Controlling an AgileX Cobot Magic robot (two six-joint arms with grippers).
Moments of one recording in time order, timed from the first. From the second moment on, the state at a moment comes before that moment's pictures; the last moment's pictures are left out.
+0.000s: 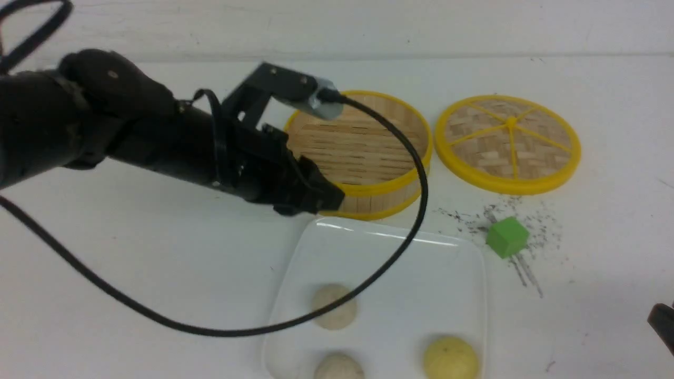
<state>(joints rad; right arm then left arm) 0.38 0.25 -0.02 1.74 0.00 -1.74 -0.35 1.51 -1.12 -0.87 0.65 0.99</state>
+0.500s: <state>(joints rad) 0.38 0.24 -0.02 1.74 0.00 -1.74 -0.35 1.14 -1.12 -0.65 0.29 0.82</state>
